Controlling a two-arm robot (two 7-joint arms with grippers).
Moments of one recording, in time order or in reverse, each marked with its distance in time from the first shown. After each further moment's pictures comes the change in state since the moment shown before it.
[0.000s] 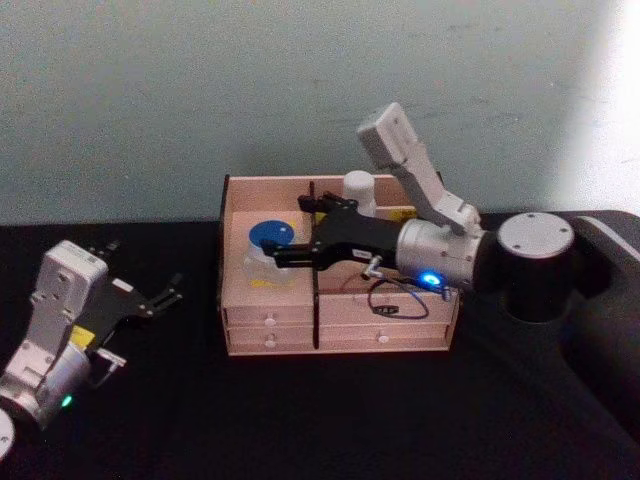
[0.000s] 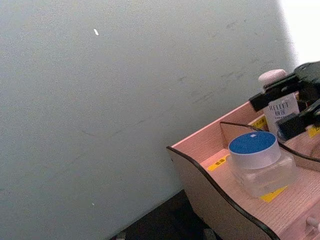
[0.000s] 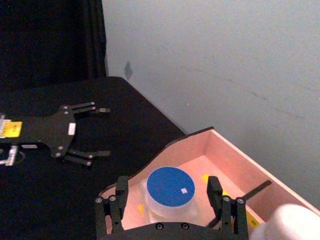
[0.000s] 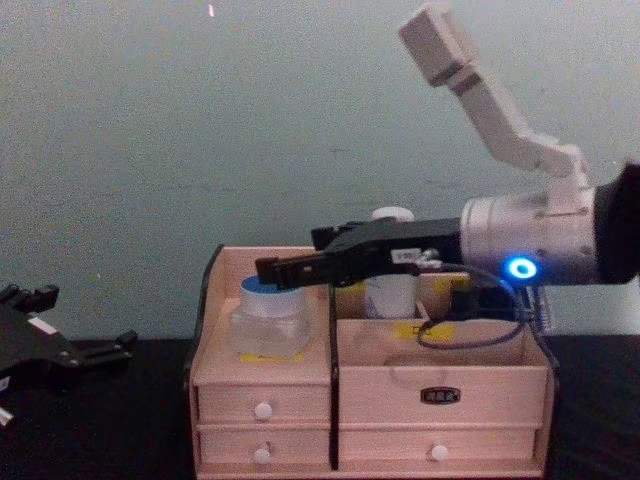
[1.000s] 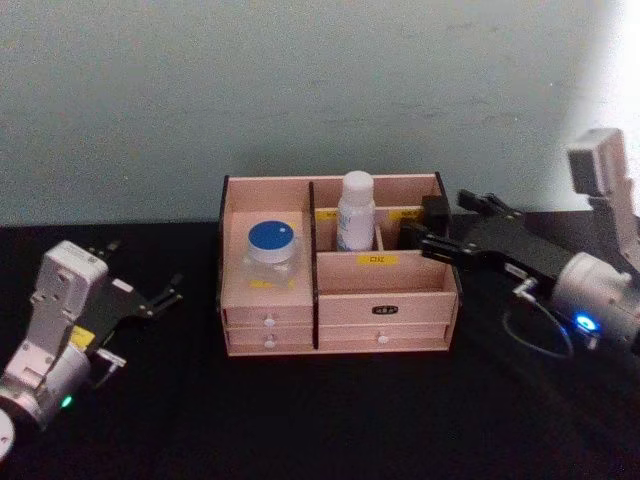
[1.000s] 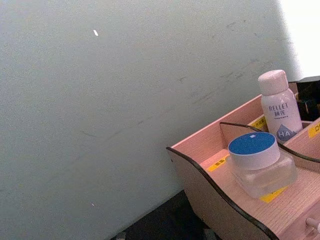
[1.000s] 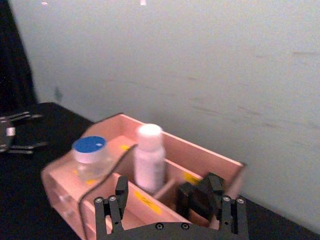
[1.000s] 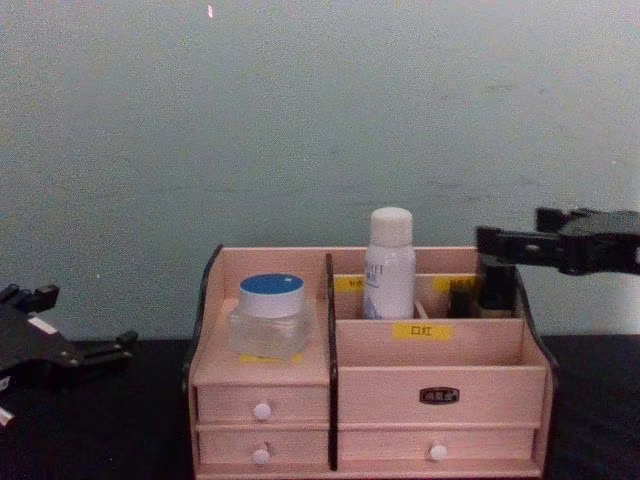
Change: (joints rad) left arm 0.000 0.000 0.000 0.000 0.000 0.000 0.000; right arm -0.354 0.267 0.240 -0.388 0.161 -0.033 -0.195
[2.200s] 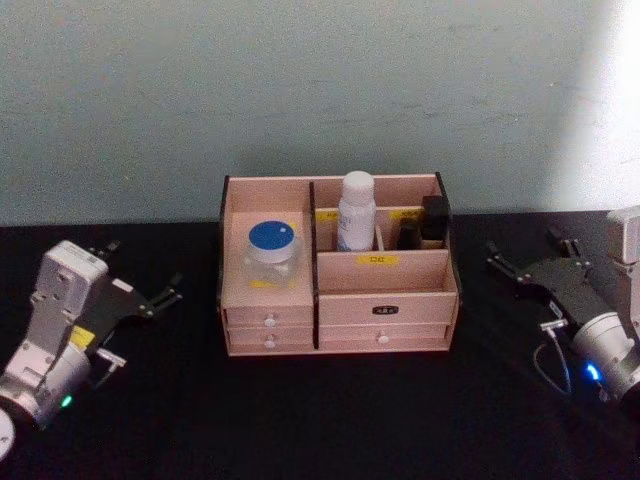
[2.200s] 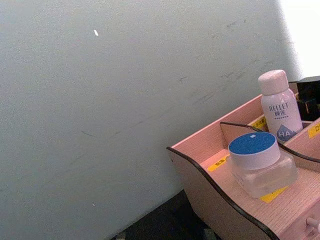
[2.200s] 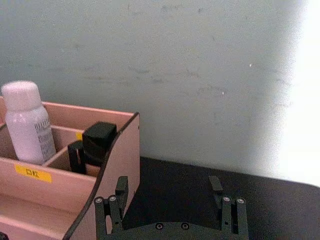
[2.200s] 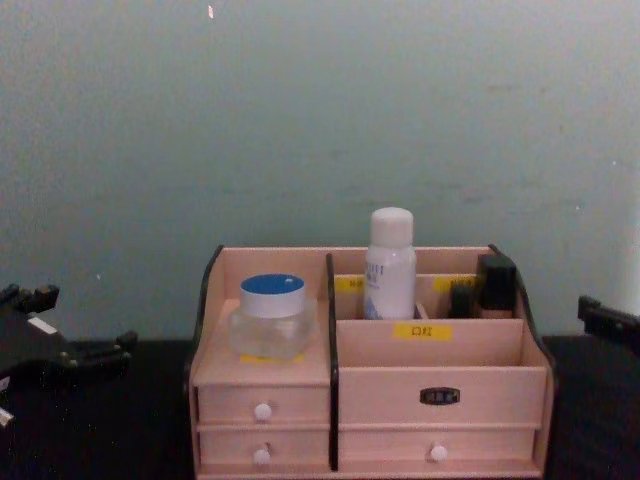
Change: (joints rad) left arm 0.000 0.000 0.000 0.000 0.000 0.000 0.000; right arm -0.139 -0.163 0.155 0.129 -0.193 -0.179 -0.314
